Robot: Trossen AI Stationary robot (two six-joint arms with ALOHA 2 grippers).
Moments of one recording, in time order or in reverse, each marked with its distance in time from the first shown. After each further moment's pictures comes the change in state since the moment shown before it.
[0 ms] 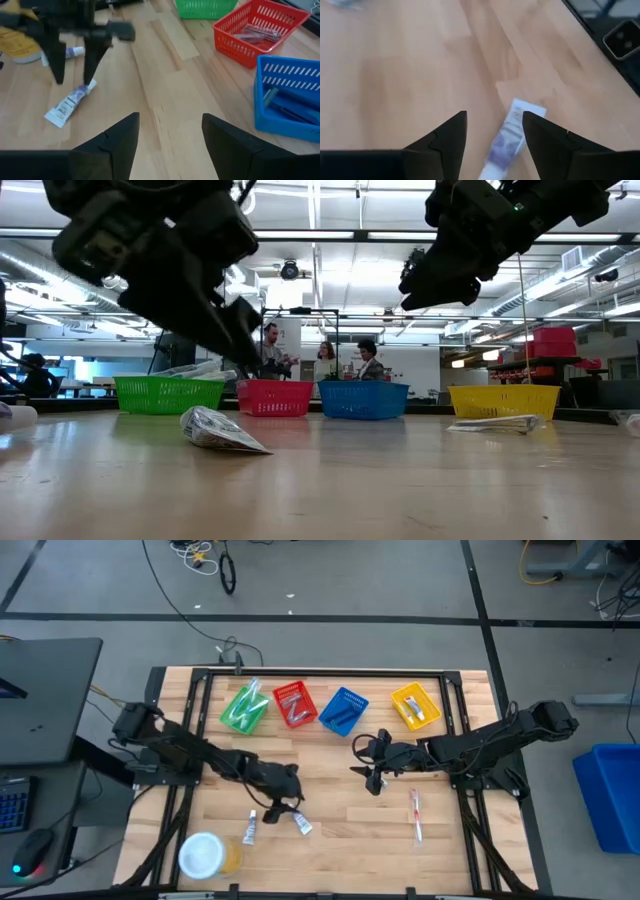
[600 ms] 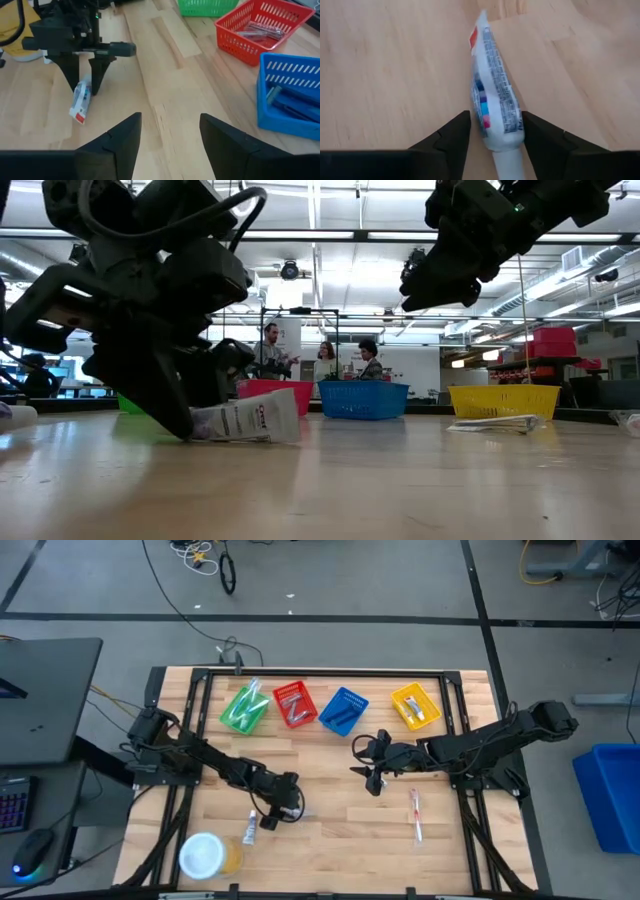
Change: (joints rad) left arm -0.039 0.134 0.030 -0.092 -0.013 0.085; right arm 0.001 0.004 -0.001 -0.001 -0.009 0.003
